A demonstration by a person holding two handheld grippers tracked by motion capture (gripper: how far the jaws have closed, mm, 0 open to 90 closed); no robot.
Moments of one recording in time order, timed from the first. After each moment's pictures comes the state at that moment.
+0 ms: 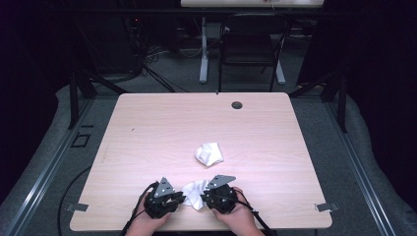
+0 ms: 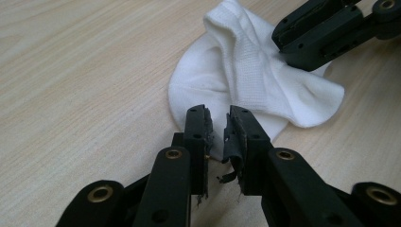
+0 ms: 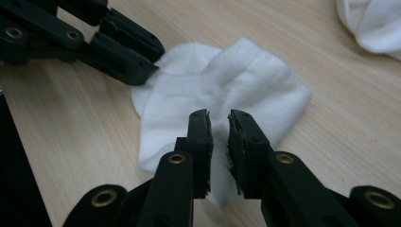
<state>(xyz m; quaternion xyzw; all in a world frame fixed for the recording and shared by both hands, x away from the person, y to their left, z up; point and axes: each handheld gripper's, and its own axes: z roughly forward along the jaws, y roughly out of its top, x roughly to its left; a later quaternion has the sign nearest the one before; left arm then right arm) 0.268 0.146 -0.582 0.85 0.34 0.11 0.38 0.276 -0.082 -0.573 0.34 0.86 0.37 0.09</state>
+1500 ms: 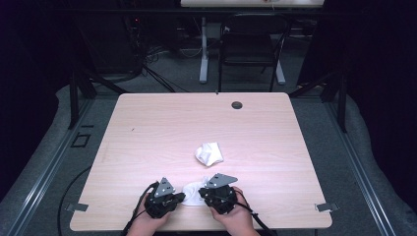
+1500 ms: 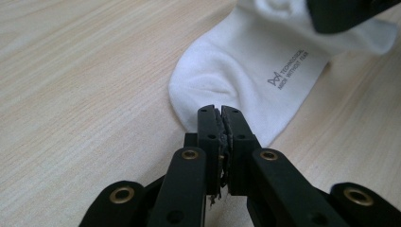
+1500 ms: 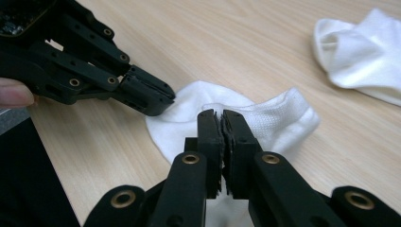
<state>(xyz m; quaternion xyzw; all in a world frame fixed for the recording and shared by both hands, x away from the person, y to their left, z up) 0.268 0.145 -0.582 0.85 0.34 0.11 0.38 0.265 -0.080 -0.547 0.35 0.84 0.40 0.12</state>
